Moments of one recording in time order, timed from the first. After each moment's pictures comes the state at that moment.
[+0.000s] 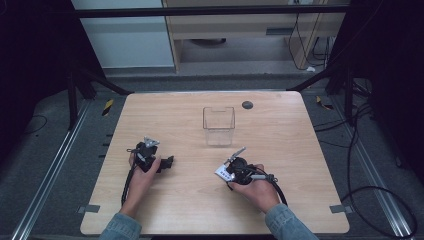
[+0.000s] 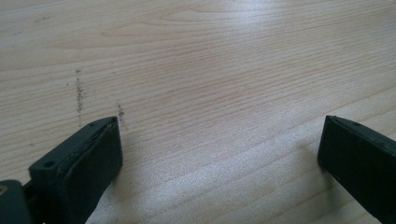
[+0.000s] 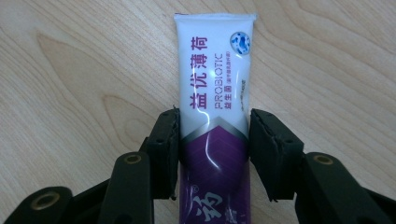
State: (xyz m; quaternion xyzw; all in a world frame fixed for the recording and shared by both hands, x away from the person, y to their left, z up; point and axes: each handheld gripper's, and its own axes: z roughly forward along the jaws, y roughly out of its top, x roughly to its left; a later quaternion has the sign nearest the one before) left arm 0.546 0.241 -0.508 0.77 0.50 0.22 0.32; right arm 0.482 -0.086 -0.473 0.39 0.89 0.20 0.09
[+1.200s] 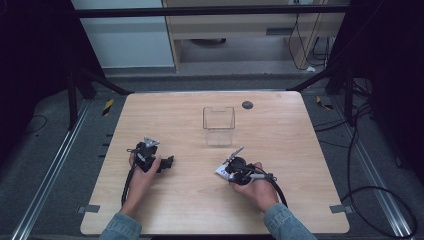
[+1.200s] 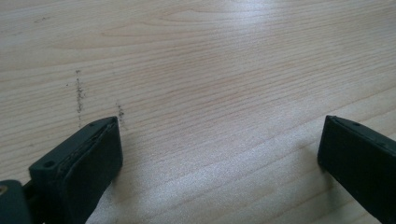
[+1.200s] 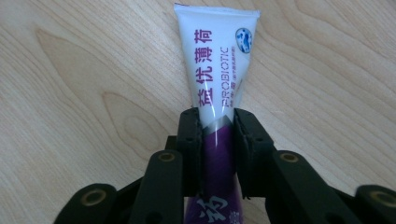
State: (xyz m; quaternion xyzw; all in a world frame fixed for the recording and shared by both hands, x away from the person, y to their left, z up) left arm 0.547 0.241 -0.508 0.77 0.50 0.22 0.32; right arm 0.482 -0.084 -0.469 0.39 0.90 0.18 0.09
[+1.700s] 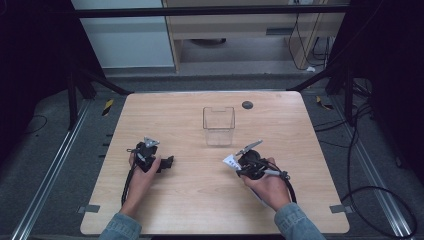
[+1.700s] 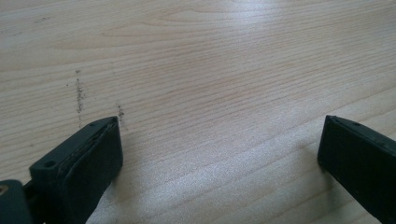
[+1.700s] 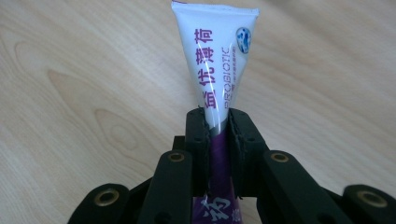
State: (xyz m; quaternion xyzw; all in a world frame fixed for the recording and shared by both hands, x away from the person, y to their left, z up) left arm 0.547 0.241 -0.508 0.77 0.50 0.22 0.32; right arm 0.484 -0.121 -0.440 0.42 0.86 0.25 0.10
